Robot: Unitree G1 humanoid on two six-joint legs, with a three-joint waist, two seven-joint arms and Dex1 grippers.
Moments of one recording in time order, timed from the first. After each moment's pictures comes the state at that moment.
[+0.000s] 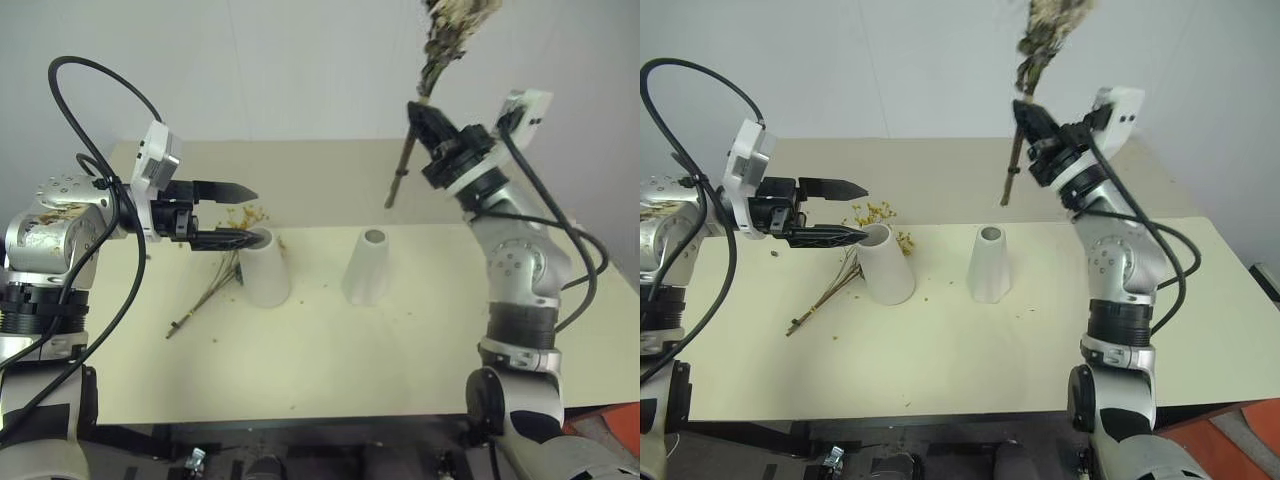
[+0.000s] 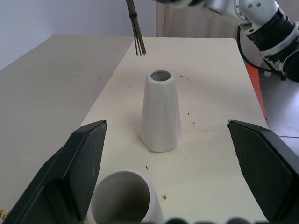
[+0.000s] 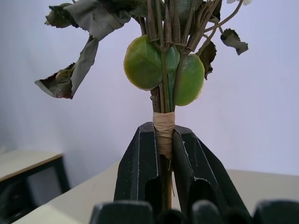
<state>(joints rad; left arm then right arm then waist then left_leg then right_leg) -0.89 0.87 0.03 0.20 -0.53 0.54 -1.43 -0.87 -0.24 -0.26 0.03 0.57 0.45 0.51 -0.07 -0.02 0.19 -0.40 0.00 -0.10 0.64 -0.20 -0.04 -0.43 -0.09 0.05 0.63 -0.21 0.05</state>
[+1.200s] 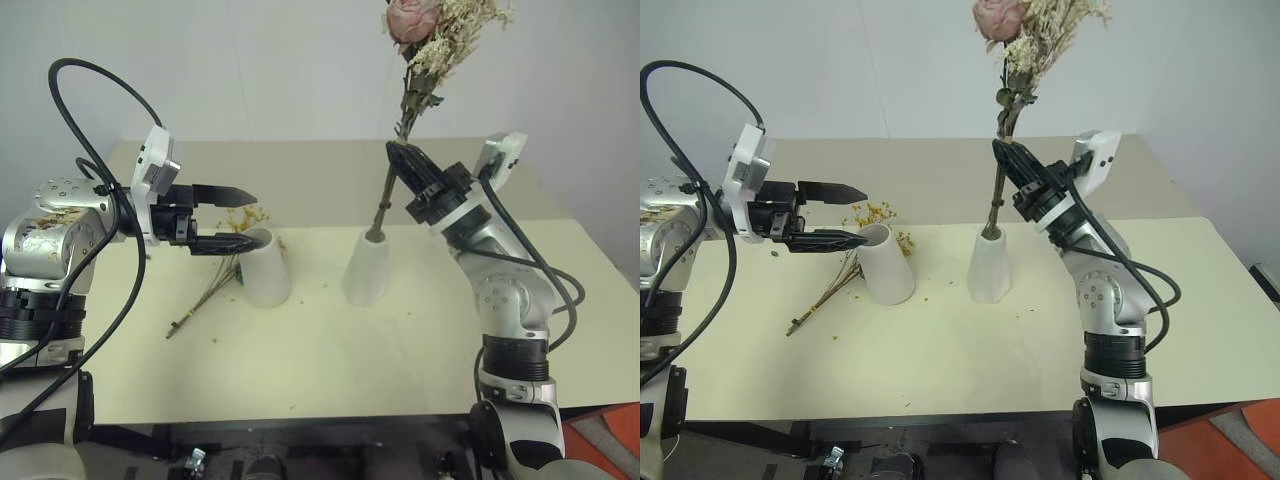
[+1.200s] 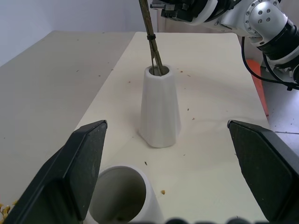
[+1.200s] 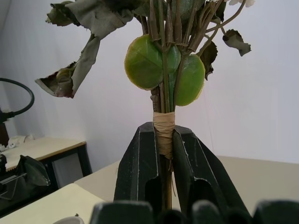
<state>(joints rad) -0.87 0.88 0.04 0.17 -0.53 0.55 -1.41 -0.75 -0.24 -0.21 -0.05 0.63 0.38 0.53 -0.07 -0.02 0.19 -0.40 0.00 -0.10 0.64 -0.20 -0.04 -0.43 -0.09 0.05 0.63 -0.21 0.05</state>
